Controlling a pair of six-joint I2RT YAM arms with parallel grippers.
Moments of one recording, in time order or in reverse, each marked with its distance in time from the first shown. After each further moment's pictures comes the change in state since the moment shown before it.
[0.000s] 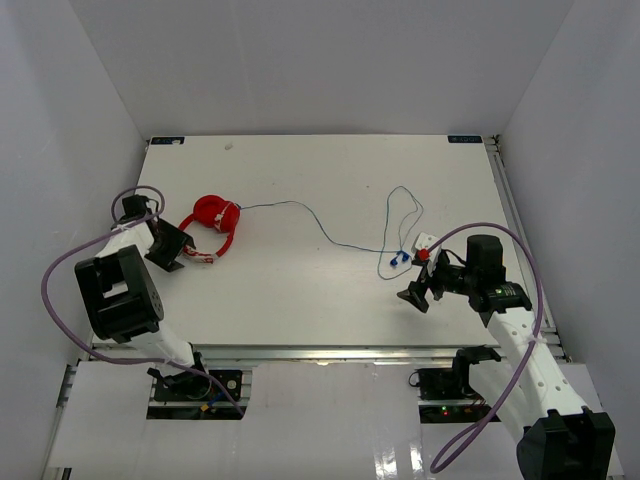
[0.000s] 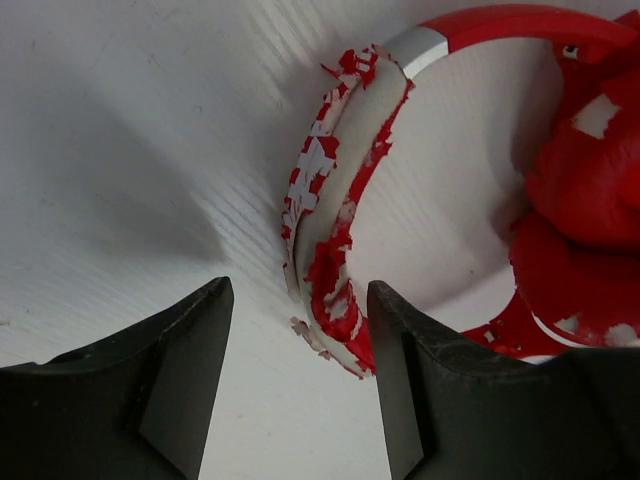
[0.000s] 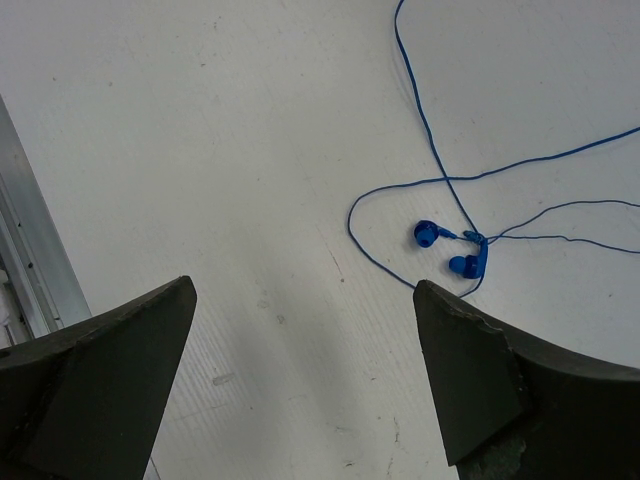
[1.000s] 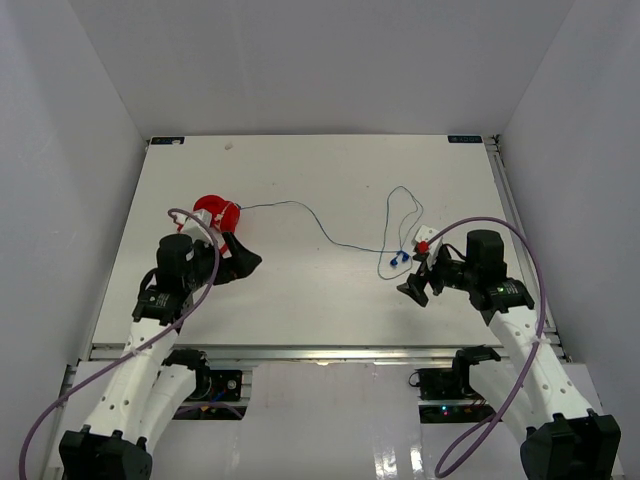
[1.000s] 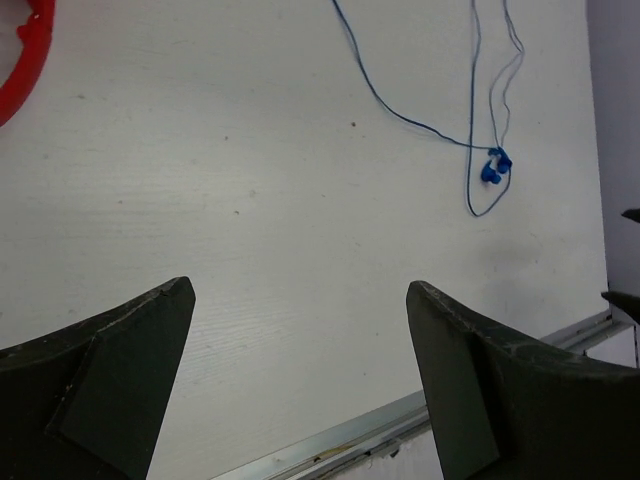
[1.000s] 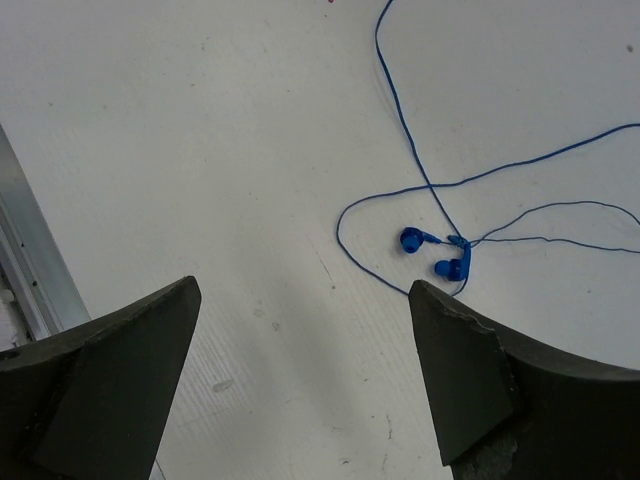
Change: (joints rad) left arm -0.505 -0.920 -0.414 0.148 0.207 0.183; right arm 0.034 -0.004 0.055 -0.011 0.073 0.075
